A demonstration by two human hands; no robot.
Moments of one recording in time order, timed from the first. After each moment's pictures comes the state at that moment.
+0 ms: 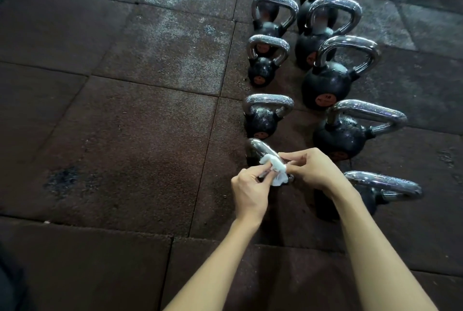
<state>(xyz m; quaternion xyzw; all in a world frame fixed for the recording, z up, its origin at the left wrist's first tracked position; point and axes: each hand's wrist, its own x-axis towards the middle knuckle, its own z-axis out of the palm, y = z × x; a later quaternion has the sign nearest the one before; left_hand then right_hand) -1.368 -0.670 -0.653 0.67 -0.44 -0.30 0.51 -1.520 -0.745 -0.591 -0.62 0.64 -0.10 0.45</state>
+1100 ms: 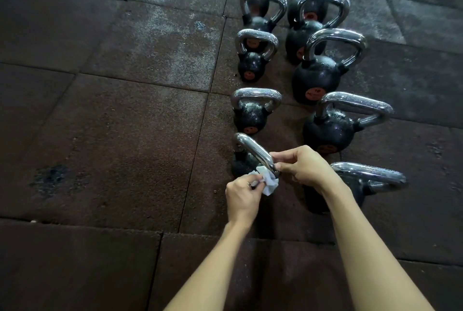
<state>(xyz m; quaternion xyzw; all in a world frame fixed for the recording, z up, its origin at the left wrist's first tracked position) -1.388 -0.653 -0.695 0.70 -0.46 -0.32 0.44 -1.532 -0.738 -0.595 -0.62 0.65 -0.08 0.44</state>
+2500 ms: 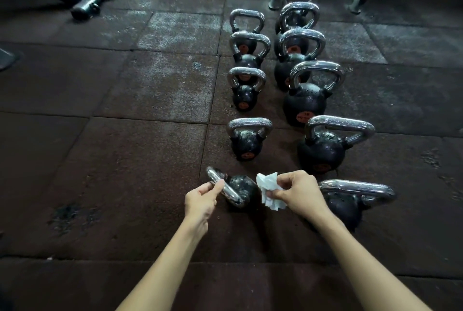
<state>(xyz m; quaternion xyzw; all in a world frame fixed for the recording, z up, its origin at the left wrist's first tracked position) -1.291 -0.682 -0.643 0.69 -0.15 -0.56 0.44 -1.520 -0.703 -0.563 -0.63 0.65 -0.17 0.38</state>
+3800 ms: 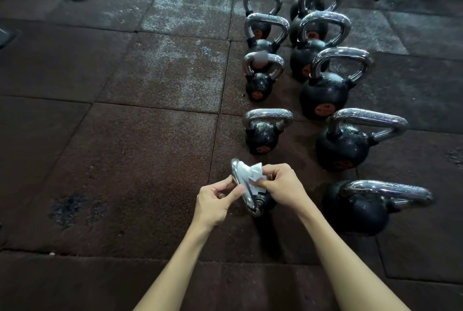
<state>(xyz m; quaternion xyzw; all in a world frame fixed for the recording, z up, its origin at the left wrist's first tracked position) -1.264 -0.679 -0.688 0.58 -0.41 -0.55 0.44 -1.450 -0.733 -0.626 -0.61 0.56 -0.24 0.51</state>
